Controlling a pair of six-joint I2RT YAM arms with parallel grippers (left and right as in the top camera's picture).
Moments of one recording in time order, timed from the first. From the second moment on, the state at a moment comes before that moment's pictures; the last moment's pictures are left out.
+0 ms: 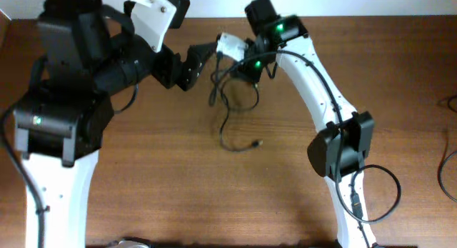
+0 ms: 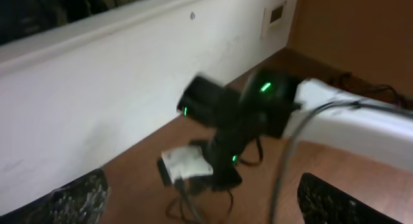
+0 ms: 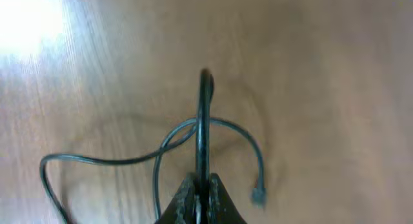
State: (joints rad) left arm -0.20 1.44 2.01 -0.96 0.48 0.25; right arm 0.41 2.39 2.47 -1.23 -0.40 -0.81
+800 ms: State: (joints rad) left arm -0.20 1.49 2.01 -1.05 0.44 0.25; right arm 0.35 2.10 3.13 -1.29 -0.57 -0.10
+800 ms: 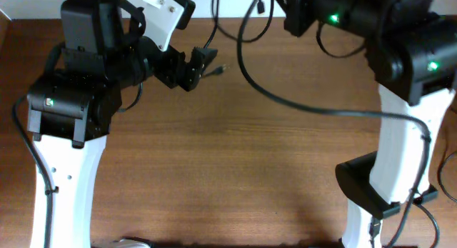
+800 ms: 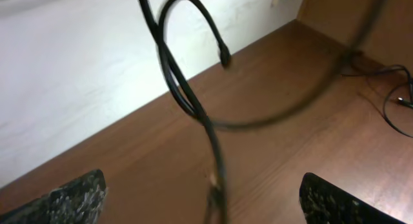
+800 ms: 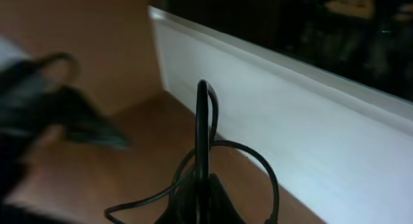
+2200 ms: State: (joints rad) left arm -0.11 1.44 2.03 -0.71 0.64 0.21; right arm 0.42 1.96 2.66 -1.65 -0.91 -0.76
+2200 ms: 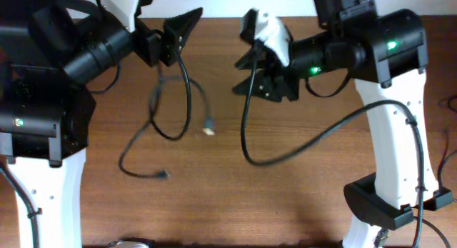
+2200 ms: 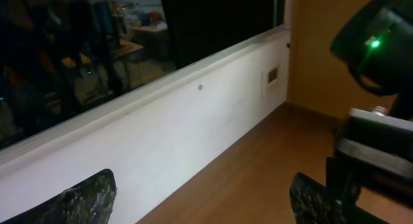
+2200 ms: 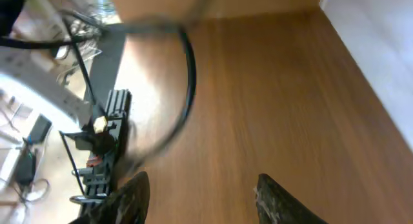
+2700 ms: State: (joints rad) left arm -0.13 1.45 2.03 -0.71 0.65 0.21; right arm 0.53 1.96 2.66 -1.63 -1.01 -0.98
